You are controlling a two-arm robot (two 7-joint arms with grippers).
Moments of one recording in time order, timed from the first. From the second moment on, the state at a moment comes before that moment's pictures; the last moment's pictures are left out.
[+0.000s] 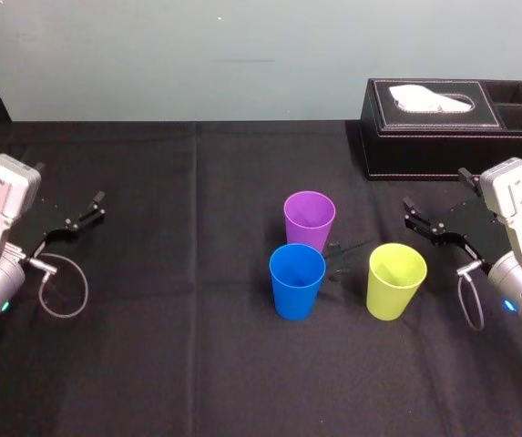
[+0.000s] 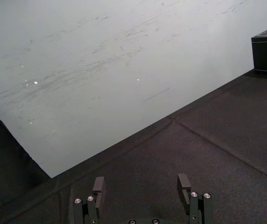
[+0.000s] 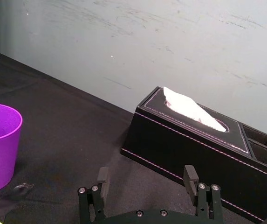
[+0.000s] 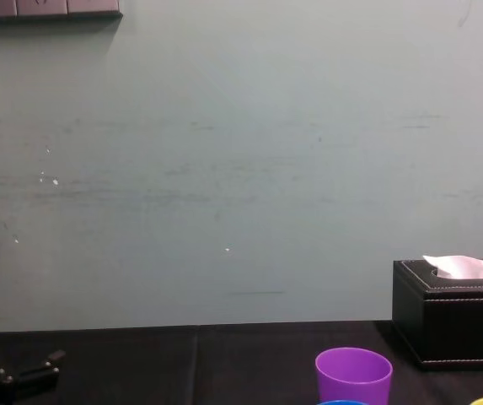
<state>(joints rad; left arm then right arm) -0.20 0.60 0.45 -1.41 -0.25 -0.12 0.03 0.20 0.60 -0.45 -1.41 0.25 -0.12 -0.03</state>
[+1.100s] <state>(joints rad) -0.20 0.60 0.45 -1.41 -0.25 -0.12 0.03 0.11 0.65 -0.37 -1.54 0.27 -0.12 -0.02</state>
